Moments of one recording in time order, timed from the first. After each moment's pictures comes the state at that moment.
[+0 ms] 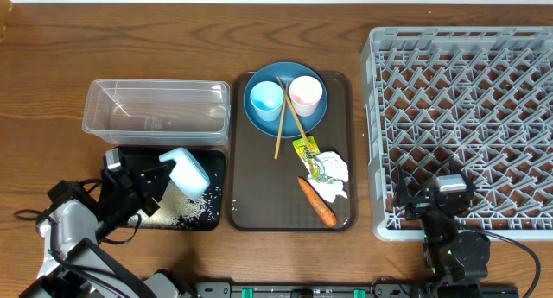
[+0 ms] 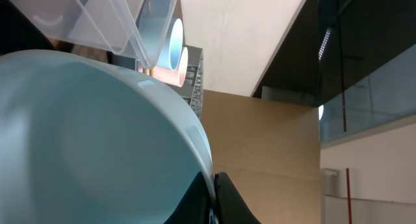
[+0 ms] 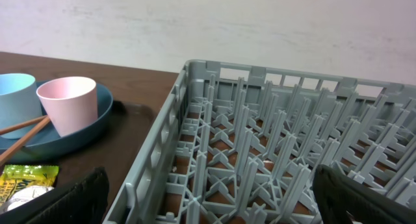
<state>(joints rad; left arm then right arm) 0.78 1.42 0.62 -0.94 1.49 0.01 0.09 0.01 0.01 -0.07 -0.01 -0.06</state>
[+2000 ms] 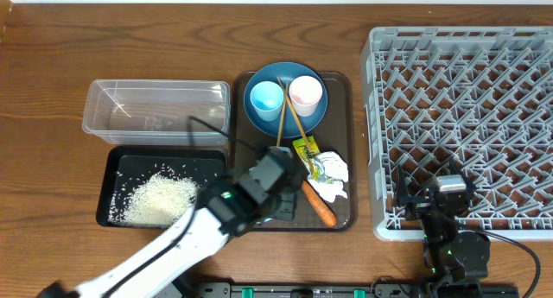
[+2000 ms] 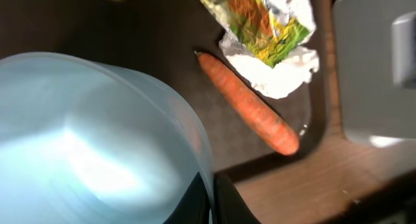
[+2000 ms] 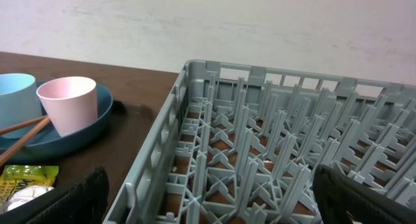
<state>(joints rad) -0.81 1.25 0.83 -0.69 0.06 -0.68 0.09 0.01 0.01 -0.07 -0.01 -0.06</state>
